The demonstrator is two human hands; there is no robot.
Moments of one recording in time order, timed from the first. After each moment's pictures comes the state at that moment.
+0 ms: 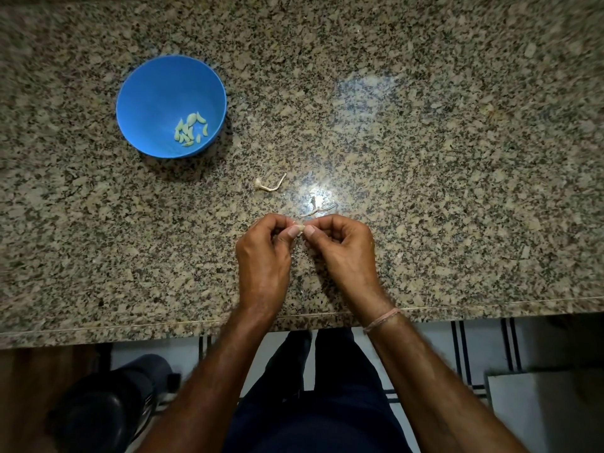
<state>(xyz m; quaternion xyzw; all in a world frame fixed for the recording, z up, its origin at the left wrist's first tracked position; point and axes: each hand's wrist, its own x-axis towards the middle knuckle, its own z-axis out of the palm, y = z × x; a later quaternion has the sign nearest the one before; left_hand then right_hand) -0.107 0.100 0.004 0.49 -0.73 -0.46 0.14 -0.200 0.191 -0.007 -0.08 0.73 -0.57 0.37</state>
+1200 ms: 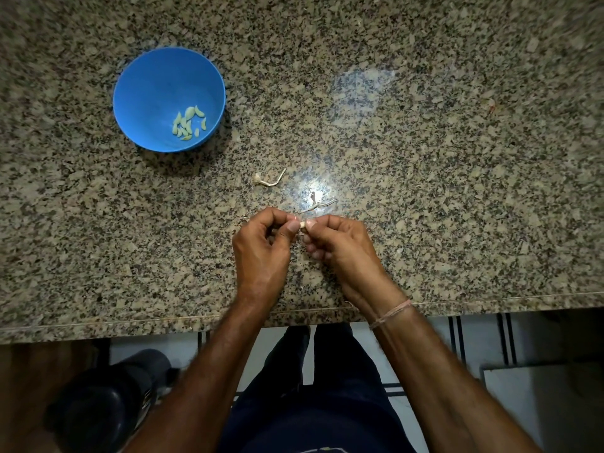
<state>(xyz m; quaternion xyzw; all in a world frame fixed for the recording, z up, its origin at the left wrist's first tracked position) -0.103 0.097 -0.001 0.47 -0.70 -0.51 0.18 -0.208 0.193 -0.001 -0.03 0.65 -0.58 0.49</state>
